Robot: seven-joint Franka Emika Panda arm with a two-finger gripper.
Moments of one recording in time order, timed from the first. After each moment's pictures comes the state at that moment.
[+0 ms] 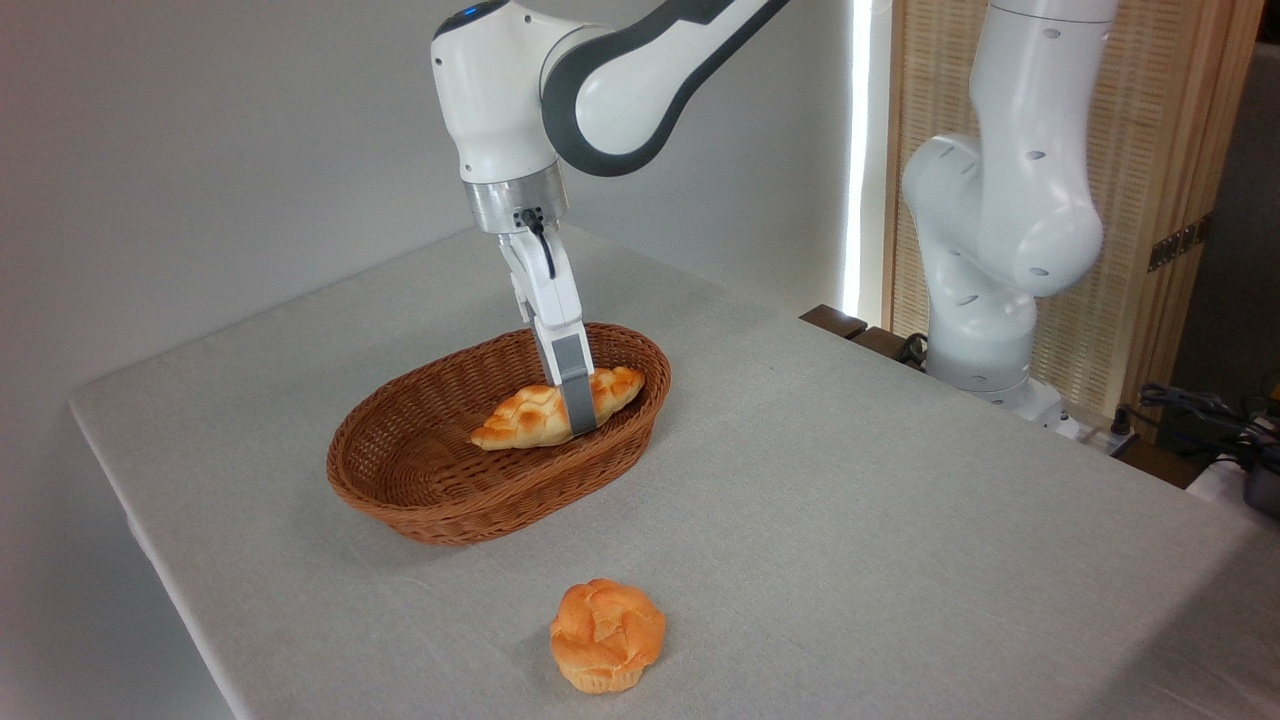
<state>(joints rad) -0.42 -0.19 -0.03 -2.30 0.08 2.07 0.65</state>
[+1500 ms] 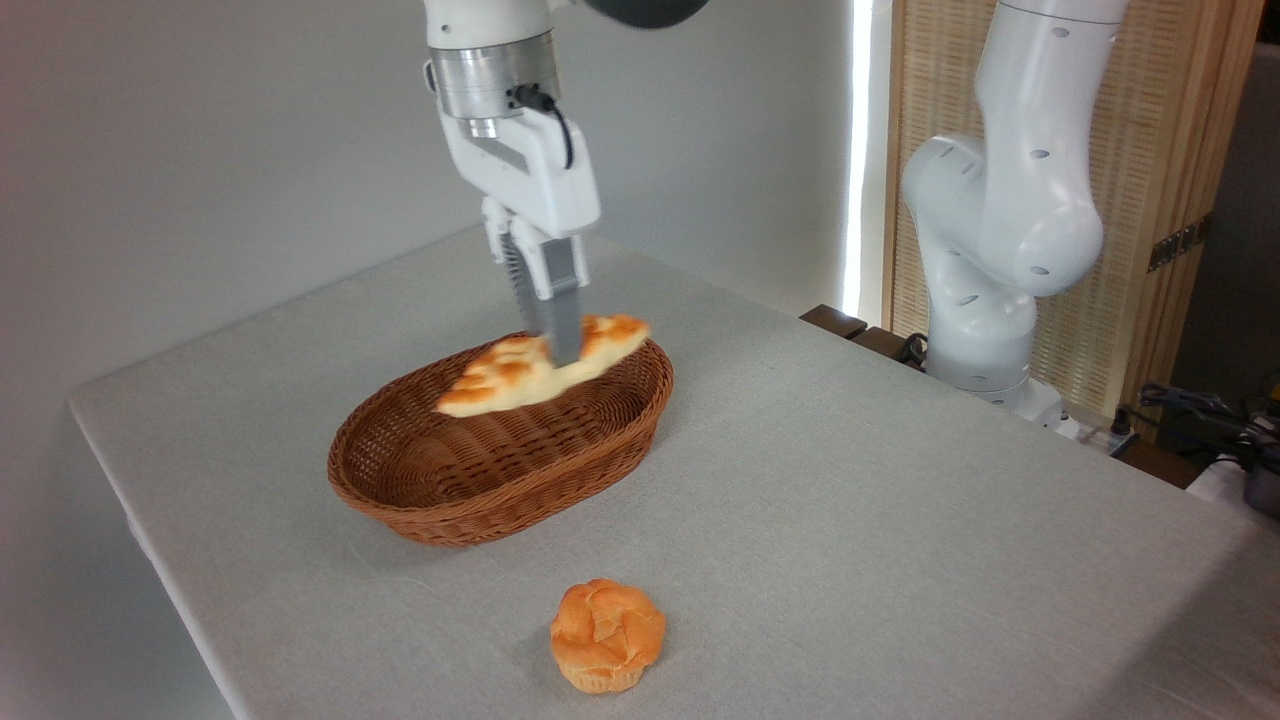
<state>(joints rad) -0.42 -0.24 0.18 -2.00 0.09 1.75 0.71</state>
